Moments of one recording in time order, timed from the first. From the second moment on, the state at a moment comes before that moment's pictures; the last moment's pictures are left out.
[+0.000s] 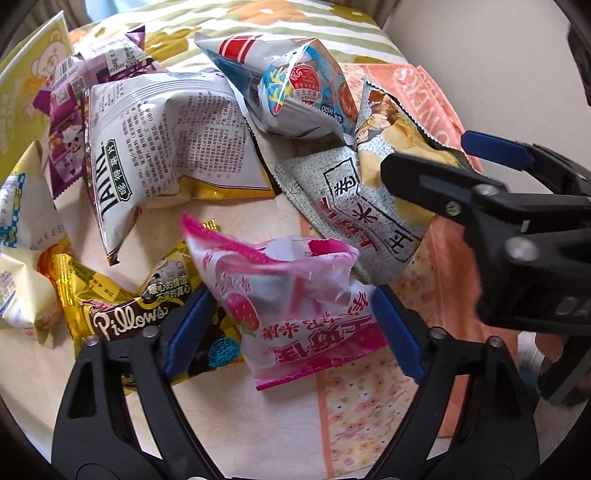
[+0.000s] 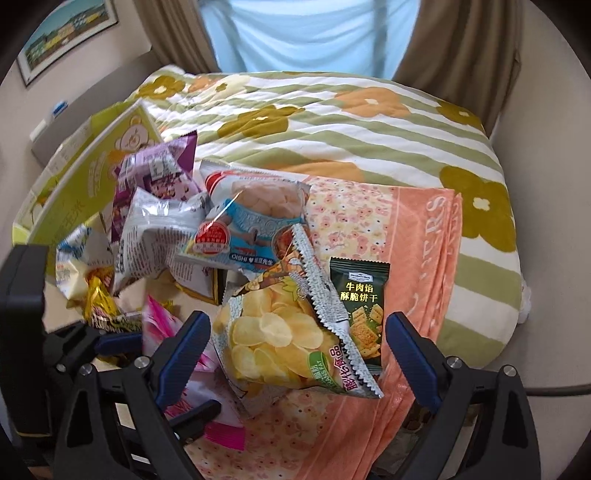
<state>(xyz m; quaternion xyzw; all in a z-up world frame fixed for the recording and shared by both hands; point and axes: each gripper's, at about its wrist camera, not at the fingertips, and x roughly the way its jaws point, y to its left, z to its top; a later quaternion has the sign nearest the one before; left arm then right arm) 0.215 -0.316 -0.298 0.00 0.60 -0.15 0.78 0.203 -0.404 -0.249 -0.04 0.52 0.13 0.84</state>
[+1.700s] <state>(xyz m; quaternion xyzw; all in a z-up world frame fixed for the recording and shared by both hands) 0.166 -0.256 -0.161 0.01 0.47 -0.20 0.86 0.145 -0.384 -0.158 -0.05 0.46 0.10 0.88</state>
